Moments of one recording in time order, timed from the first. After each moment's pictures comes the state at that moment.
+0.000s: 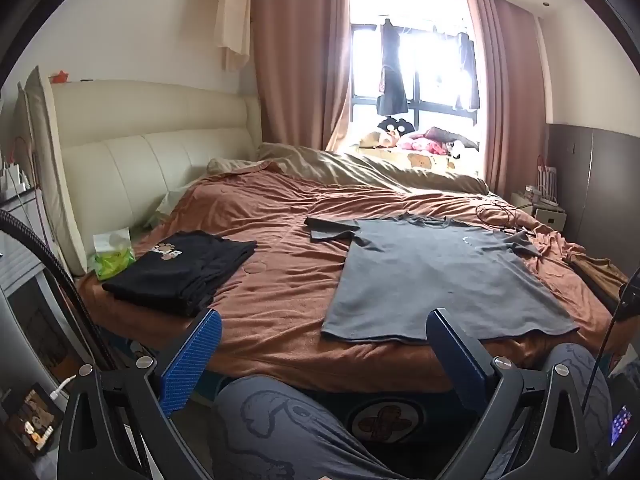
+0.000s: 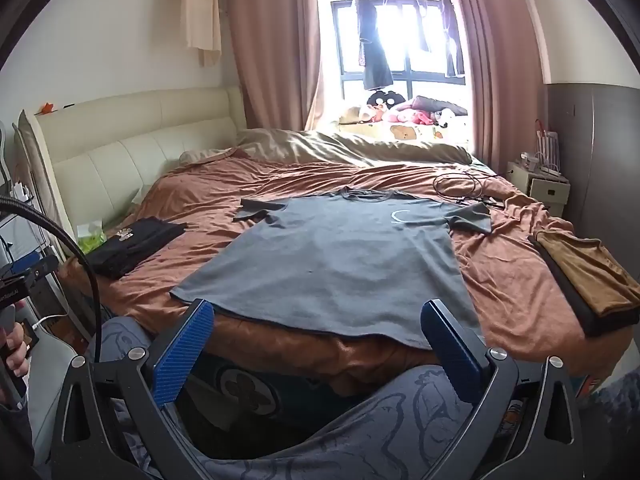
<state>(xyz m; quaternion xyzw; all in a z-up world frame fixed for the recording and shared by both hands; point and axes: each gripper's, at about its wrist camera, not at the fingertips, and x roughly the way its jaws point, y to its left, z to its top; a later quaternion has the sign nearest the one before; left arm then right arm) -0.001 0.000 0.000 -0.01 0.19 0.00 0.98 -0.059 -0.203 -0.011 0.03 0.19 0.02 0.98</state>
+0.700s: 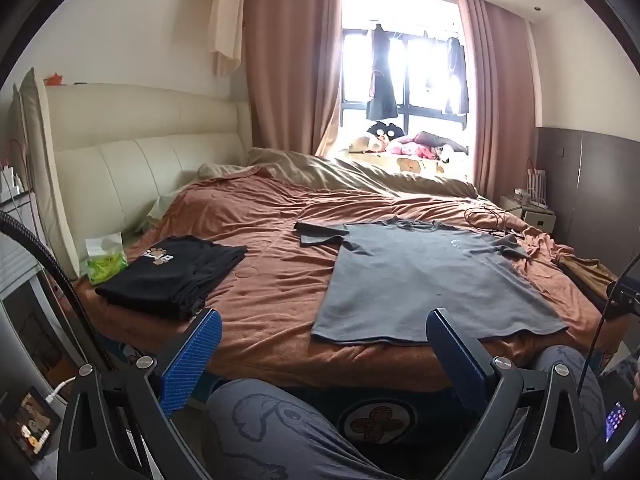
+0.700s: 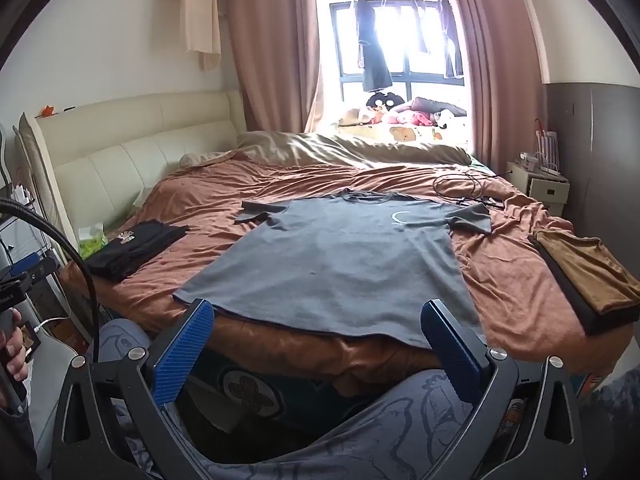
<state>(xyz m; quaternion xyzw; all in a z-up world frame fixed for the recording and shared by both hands) -0.011 -0.003 0.006 -0.01 0.19 -0.02 0.98 -0.063 -0.199 -0.007 0.03 0.19 0.02 0.98</state>
